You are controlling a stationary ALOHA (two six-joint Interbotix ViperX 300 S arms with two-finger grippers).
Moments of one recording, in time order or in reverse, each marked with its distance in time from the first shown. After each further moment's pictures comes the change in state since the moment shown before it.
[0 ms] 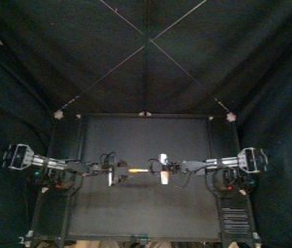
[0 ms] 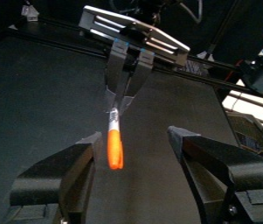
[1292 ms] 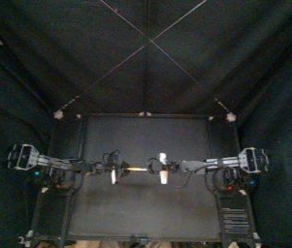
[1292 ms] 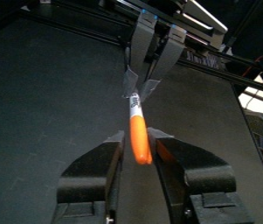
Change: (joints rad) left arm 0.026 0.069 -0.018 -0.032 0.002 0.000; right arm 0.000 -0.009 -0.014 -0.012 -0.025 0.002
